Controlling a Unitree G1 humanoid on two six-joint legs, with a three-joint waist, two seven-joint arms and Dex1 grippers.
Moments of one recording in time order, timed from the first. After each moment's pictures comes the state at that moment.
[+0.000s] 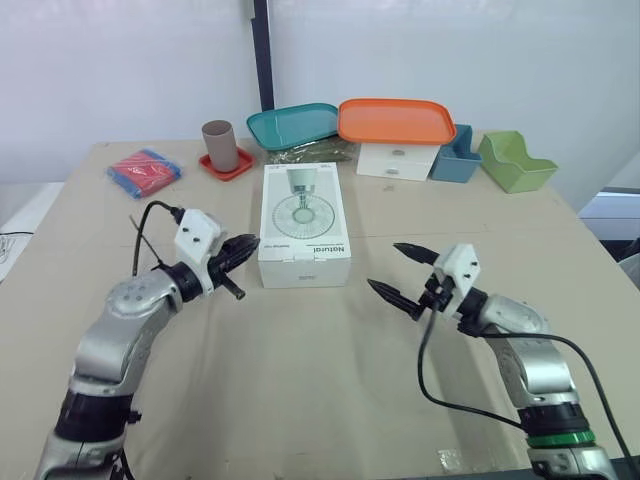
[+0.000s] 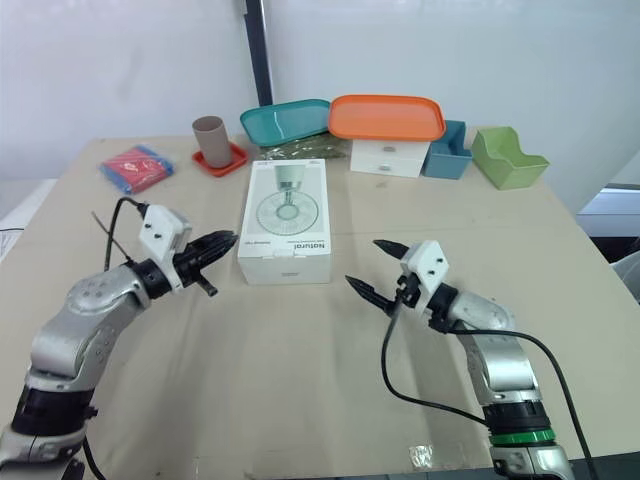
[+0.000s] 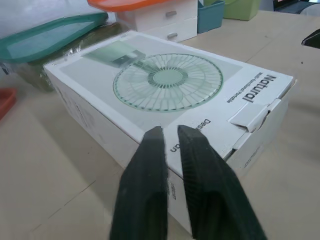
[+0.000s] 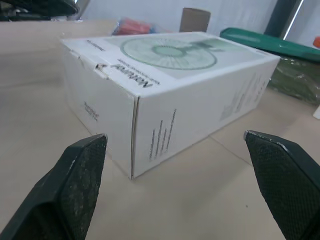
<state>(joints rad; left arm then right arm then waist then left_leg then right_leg) -0.44 0.50 0.00 -0.23 -0.41 0.65 -0.64 -0.37 -0.46 0.04 -0.08 0.29 0.15 0.77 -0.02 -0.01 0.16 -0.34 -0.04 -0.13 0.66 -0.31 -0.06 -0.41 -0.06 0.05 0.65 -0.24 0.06</state>
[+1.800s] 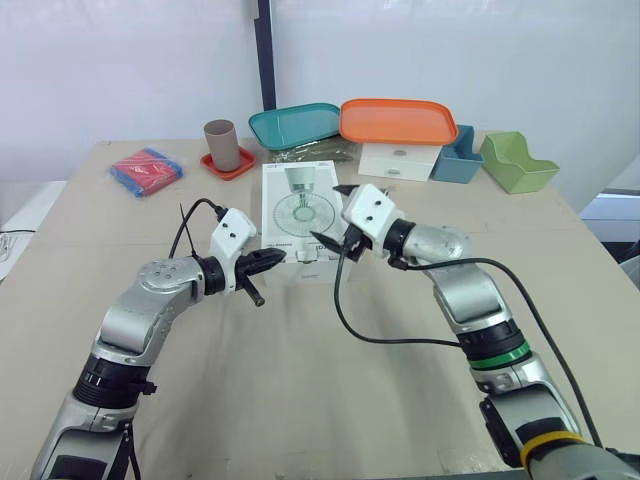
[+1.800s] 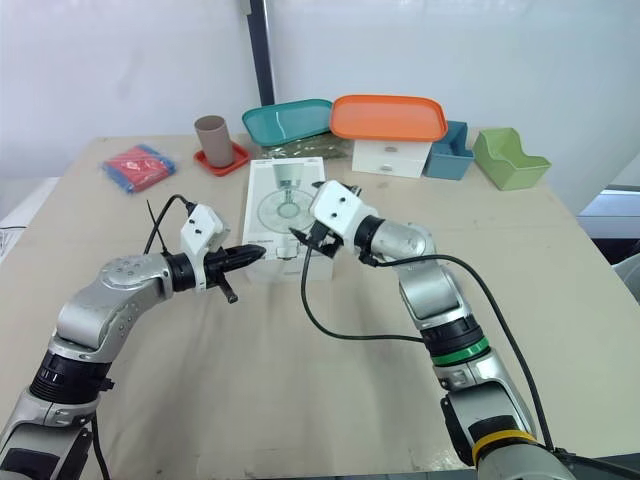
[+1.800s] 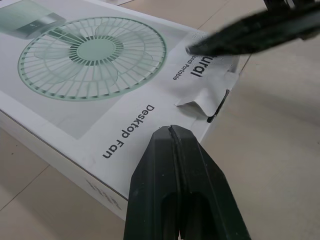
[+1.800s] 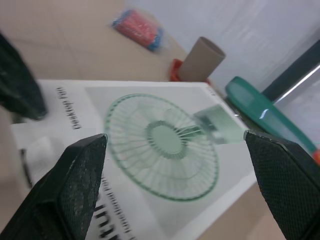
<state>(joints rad) -0.47 0.51 -0.10 -0.20 -0.35 0.65 -0.71 -0.71 -0.41 0.23 0.04 -0.05 0.19 0.65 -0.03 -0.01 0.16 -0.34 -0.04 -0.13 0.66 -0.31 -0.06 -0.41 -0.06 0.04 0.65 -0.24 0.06</state>
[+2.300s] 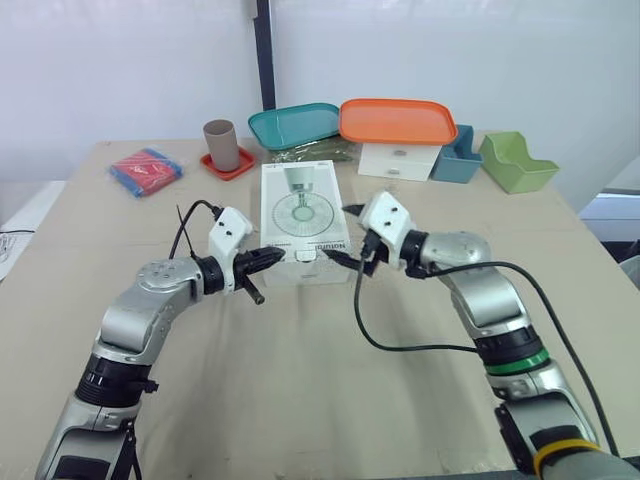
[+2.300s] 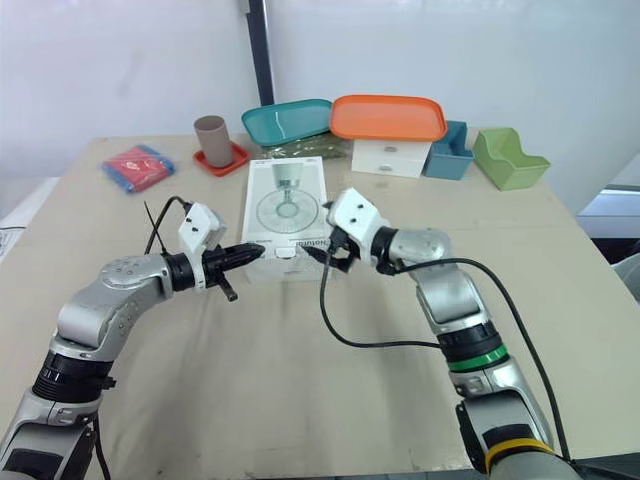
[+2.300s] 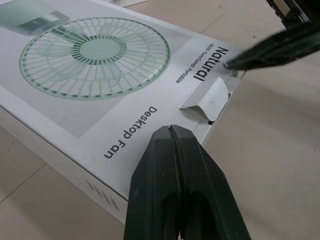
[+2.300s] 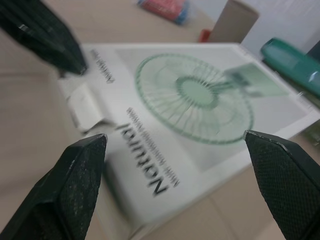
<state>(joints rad) -0.47 0.49 -0.07 -0.17 -0.37 0.66 -0.71 -0.61 -0.52 0.20 -0.04 0.10 0.36 0.87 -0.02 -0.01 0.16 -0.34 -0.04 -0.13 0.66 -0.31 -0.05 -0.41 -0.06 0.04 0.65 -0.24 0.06</state>
